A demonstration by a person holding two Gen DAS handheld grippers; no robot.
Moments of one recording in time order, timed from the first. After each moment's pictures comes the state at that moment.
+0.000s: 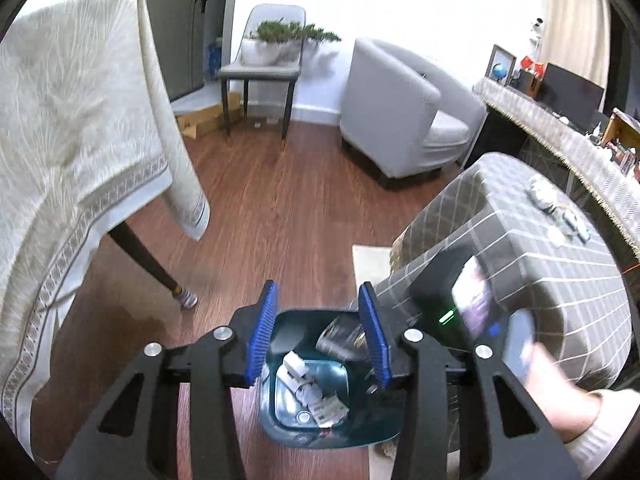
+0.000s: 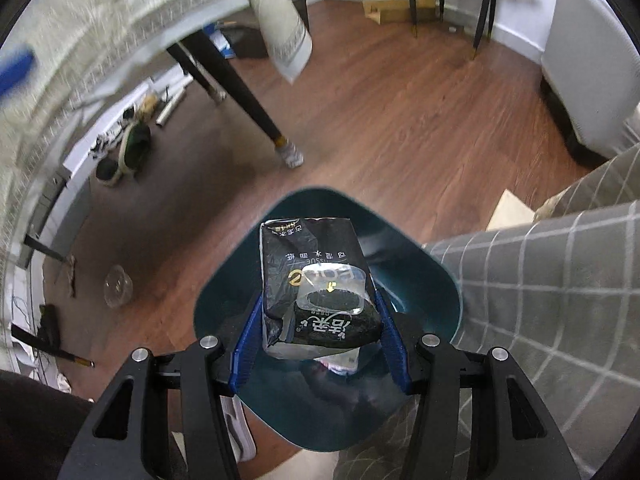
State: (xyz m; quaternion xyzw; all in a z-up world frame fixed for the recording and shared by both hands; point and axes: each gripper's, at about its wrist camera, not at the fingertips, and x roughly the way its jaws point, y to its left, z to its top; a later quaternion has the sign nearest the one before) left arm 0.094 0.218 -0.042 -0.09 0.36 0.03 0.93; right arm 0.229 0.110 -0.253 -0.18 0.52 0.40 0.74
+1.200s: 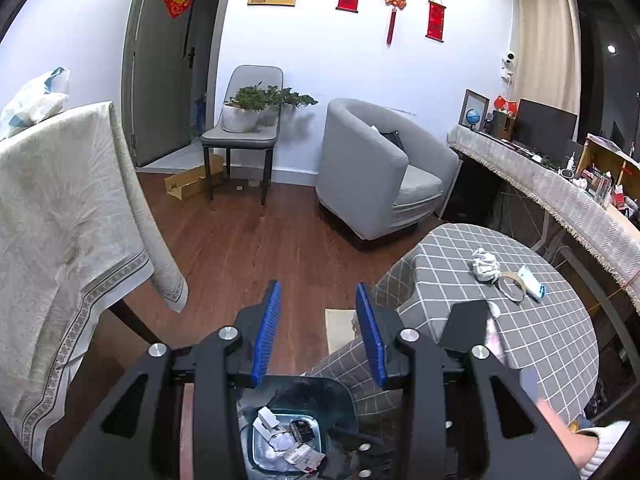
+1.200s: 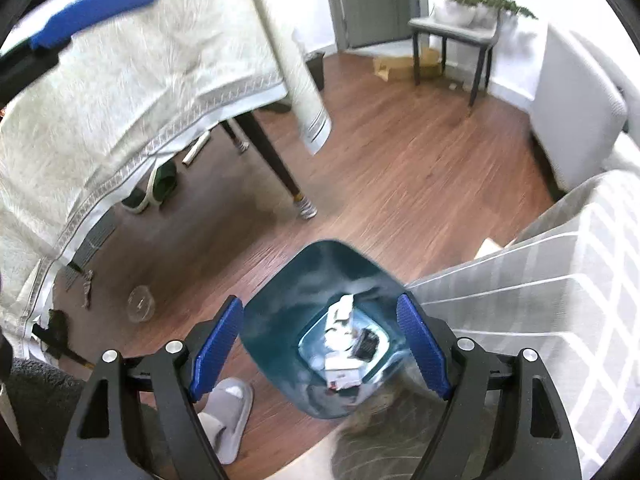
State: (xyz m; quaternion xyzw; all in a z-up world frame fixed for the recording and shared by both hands) left arm 0.092 0.172 0.050 -0.08 0.27 0.01 0.96; right arm 0.195 0.052 -0.127 -0.15 0.43 0.43 0.78
